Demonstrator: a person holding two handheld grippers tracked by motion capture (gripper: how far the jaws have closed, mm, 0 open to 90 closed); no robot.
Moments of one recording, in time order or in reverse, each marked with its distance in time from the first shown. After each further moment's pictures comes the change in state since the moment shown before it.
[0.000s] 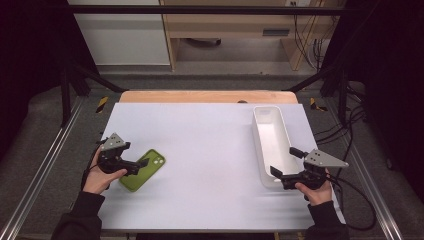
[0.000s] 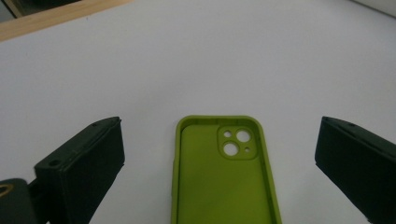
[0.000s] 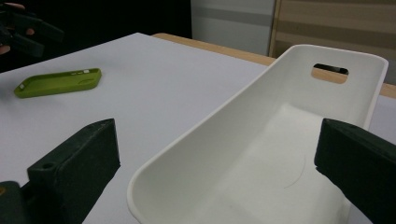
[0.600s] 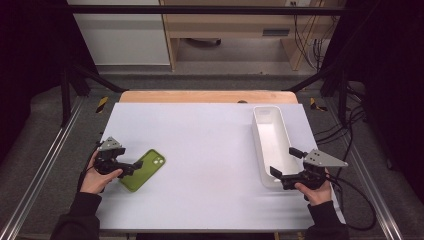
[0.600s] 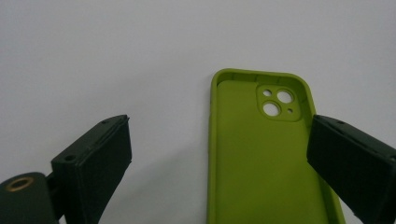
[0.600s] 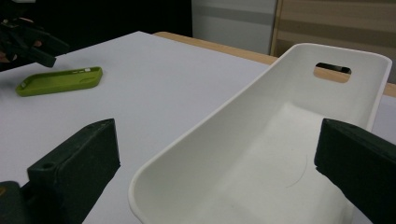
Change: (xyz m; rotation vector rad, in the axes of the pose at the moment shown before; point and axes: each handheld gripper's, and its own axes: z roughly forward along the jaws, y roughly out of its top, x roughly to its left) left arm 0.021 -0.023 0.008 0.087 0.026 -0.057; right arm 0.000 0.000 0.001 0.006 0.006 -0.003
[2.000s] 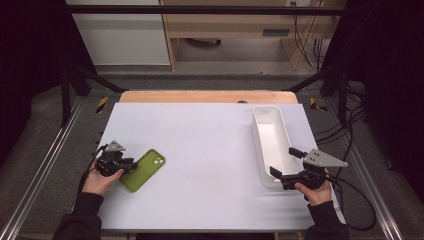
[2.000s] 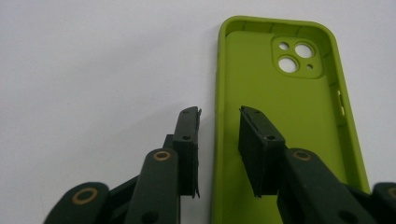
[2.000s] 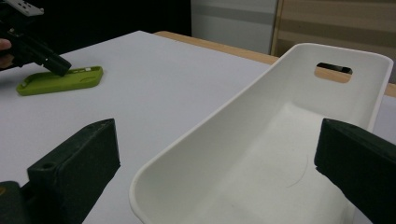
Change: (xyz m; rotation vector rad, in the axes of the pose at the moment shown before) left arm 0.000 -0.006 0.007 0.143 0.013 0.001; right arm 0.000 0.000 0.000 0.002 0.002 -0.001
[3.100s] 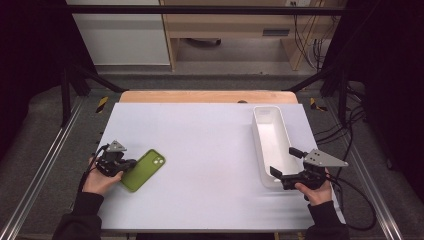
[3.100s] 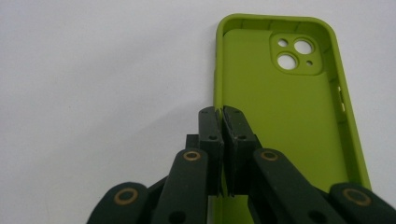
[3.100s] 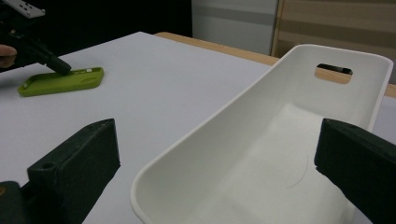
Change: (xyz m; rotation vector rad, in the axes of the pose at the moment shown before) left arm -0.002 0.002 0.000 0.012 0.014 0.031; right arm 0.000 0.001 -0.001 -0.003 0.003 0.003
